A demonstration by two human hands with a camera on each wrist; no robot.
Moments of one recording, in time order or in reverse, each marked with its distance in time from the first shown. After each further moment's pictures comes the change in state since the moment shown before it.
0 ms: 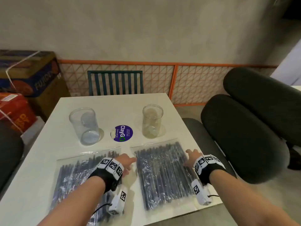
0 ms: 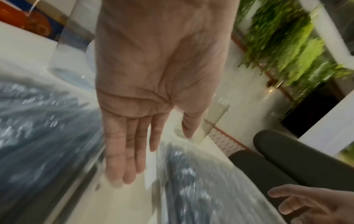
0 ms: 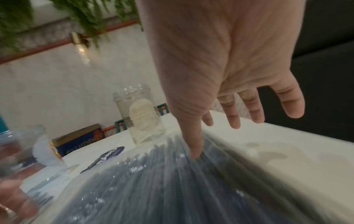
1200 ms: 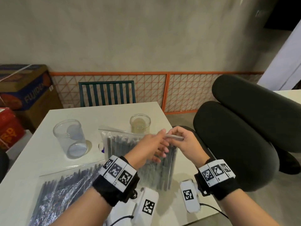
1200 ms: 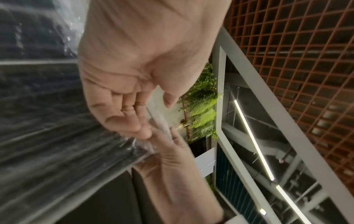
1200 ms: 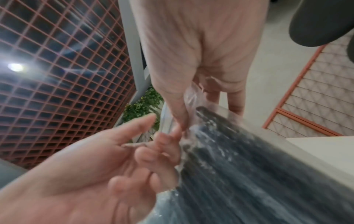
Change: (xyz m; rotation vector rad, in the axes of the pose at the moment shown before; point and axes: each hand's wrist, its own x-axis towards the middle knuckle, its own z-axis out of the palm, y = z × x) left_hand -0.129 0.160 0.039 -0.454 -0.064 0.465; right_hand -0.096 -0.010 -0.109 1.164 0.355 -0.656
